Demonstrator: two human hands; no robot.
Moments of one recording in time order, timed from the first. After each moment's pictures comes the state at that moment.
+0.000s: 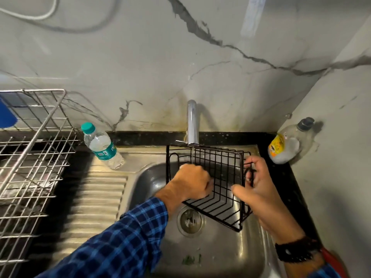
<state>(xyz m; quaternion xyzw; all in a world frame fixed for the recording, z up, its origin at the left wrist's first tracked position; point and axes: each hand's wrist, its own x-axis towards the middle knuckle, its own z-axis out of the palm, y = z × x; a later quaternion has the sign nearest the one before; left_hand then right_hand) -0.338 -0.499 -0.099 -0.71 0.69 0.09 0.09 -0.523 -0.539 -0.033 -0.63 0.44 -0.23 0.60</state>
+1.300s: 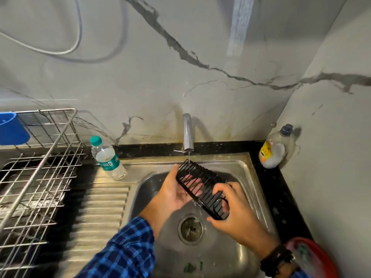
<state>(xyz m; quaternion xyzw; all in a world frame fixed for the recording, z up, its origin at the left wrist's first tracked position) -0.332 -0.465 -0.110 -0.49 -0.10 0.61 -0.61 -0.541 -0.502 -0.072 -0.83 0.30 -0.17 0.43</state>
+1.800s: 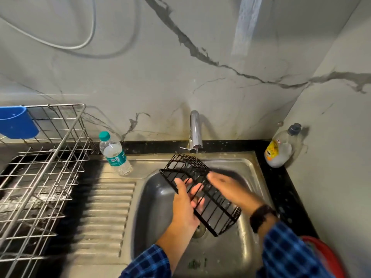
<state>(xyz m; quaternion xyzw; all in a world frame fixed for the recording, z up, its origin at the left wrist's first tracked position) -0.388 -0.433 -0.119 -0.49 -0.15 0.44 -0.73 -0.480 -0.538 -0.070 -0.71 0.44 -0.01 0.54</state>
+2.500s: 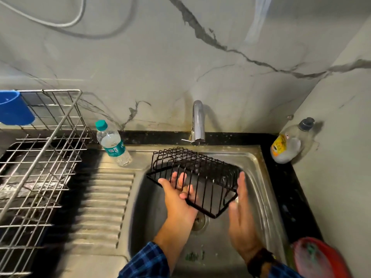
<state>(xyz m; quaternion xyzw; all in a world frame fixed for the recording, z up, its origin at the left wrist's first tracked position) -0.379 -0.433 -0.109 -0.41 -0.27 0.37 -0.79 -0.529 -0.479 -0.136 -0.76 0.32 -0.33 0.47</state>
